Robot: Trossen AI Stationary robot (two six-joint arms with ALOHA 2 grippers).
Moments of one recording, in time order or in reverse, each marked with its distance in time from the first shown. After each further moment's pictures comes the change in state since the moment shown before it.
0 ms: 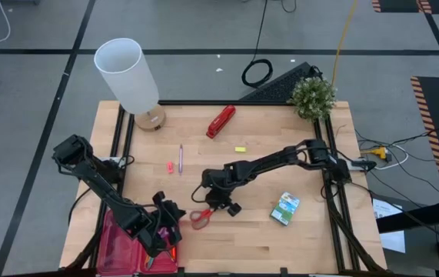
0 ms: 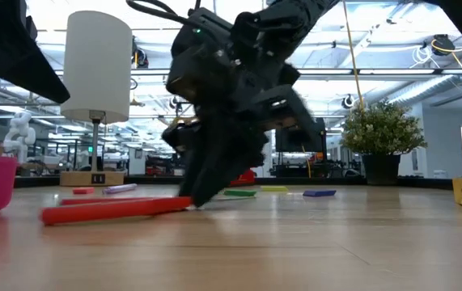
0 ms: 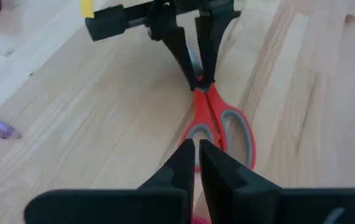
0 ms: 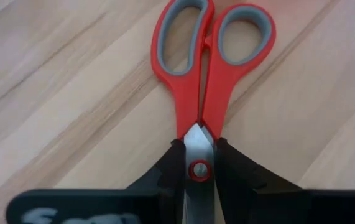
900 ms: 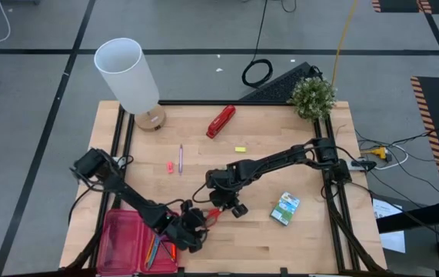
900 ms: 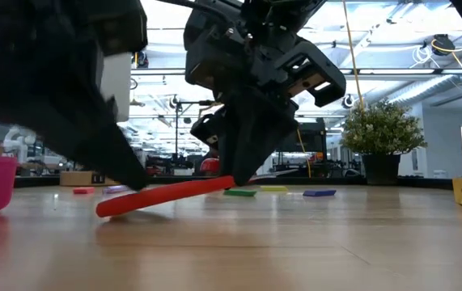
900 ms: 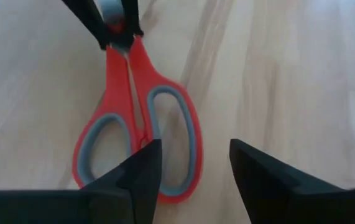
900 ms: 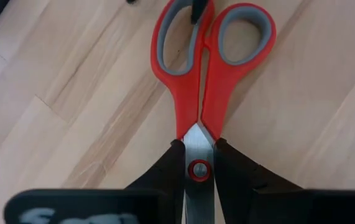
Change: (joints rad) left arm 0.162 0.258 0.002 0.550 0.265 0.328; right arm 0.017 -0.081 0.001 -0.172 0.008 0.170
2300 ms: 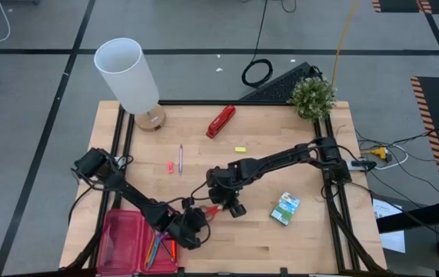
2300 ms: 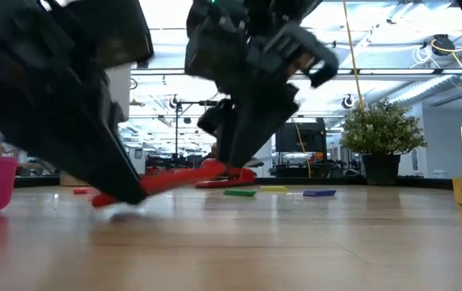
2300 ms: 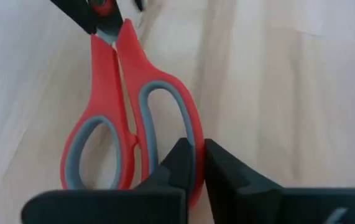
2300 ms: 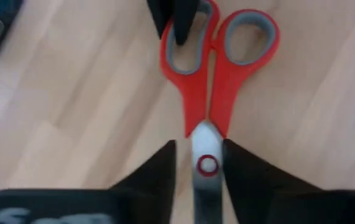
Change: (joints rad) left arm 0.025 0.007 0.001 -0.075 0.036 0.116; right arm 0.011 -0.037 0.002 -0.025 0.016 0.129
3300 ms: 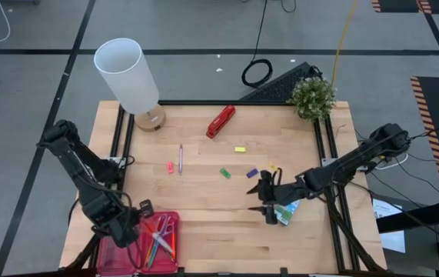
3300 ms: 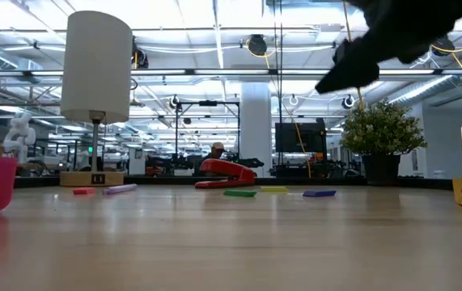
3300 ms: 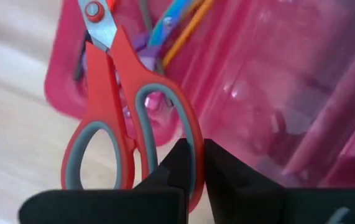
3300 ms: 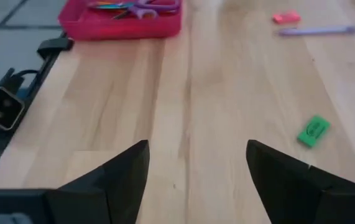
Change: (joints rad) left arm -0.273 -0.520 0.159 -1.111 0.471 0.945; right arm 0.312 -0.721 -0.800 0.602 0.691 0.521
